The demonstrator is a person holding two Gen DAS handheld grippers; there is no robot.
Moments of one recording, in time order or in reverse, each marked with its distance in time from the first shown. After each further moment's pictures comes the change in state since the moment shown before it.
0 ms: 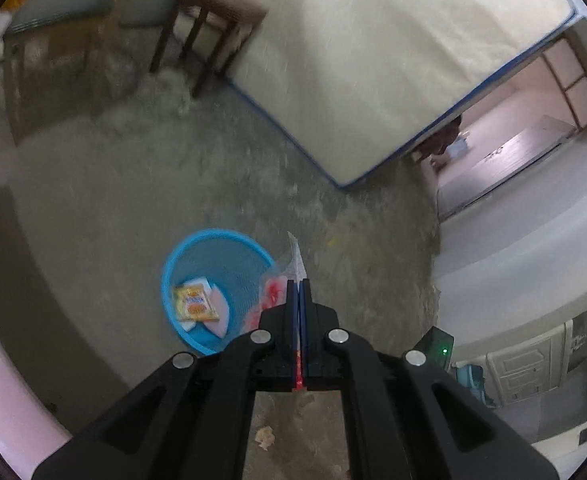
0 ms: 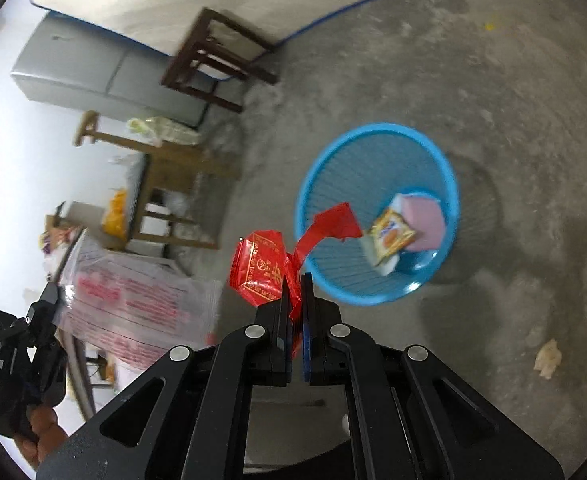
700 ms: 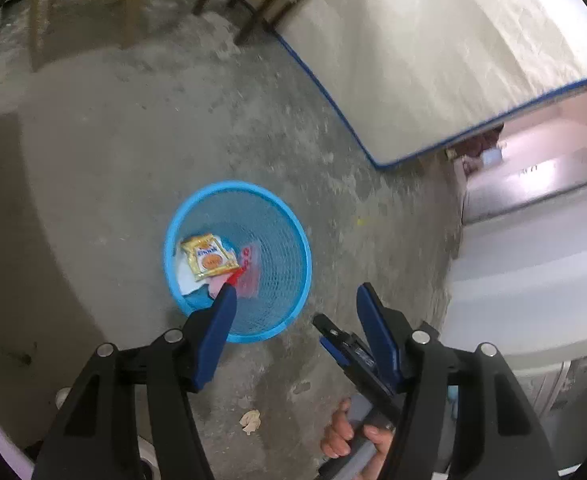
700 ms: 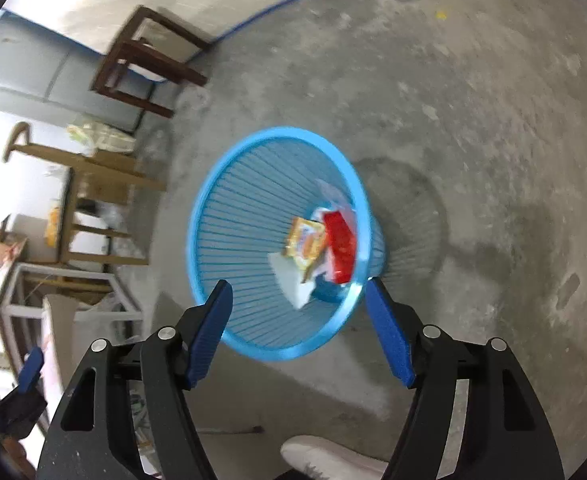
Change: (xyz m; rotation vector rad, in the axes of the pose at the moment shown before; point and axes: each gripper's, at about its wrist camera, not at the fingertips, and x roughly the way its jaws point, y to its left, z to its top) left arm 0.039 0.039 -0.018 -0.170 0.064 0.069; right arm 0.027 -0.068 0.023 0.019 -0.019 -0.161
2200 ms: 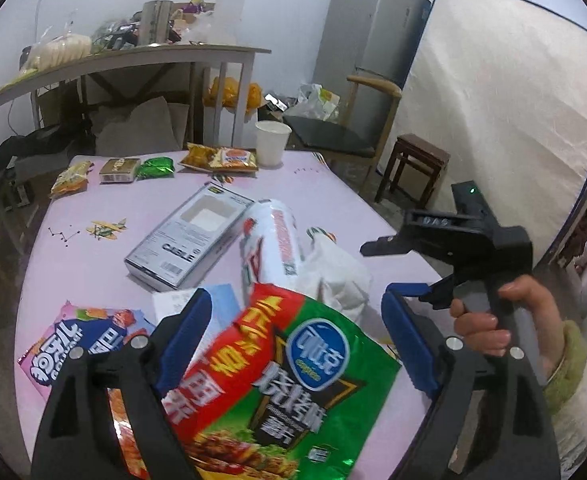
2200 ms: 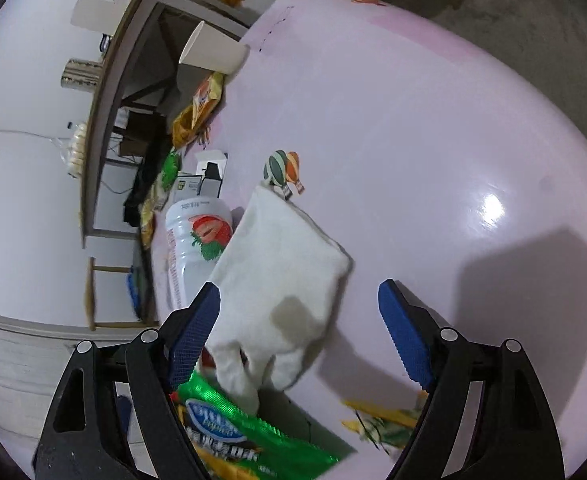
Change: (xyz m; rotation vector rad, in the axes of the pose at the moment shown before) left arm -0.445 0.220 -0.232 0.048 -0.676 0.525; right arm 0.018 0.427 -0.321 -0.609 0.542 0.256
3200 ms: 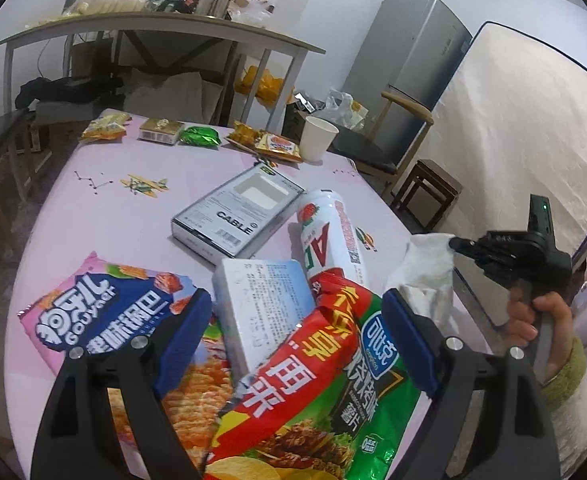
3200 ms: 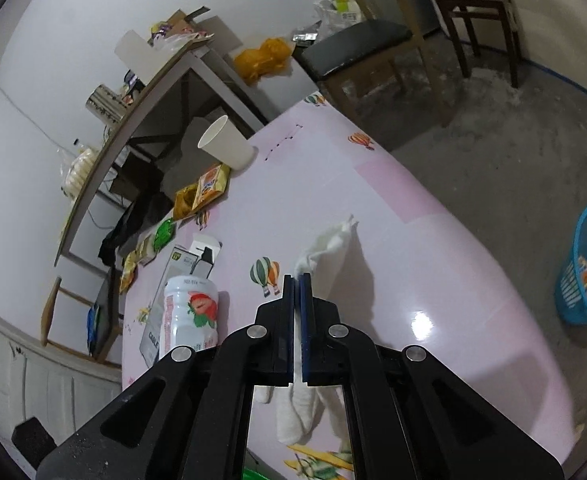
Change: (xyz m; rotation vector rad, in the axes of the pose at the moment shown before) left arm -0.006 0.068 -0.022 -0.184 -0.007 -0.012; right arm -0.068 0.003 0.011 -0.192 -0.328 -0.106
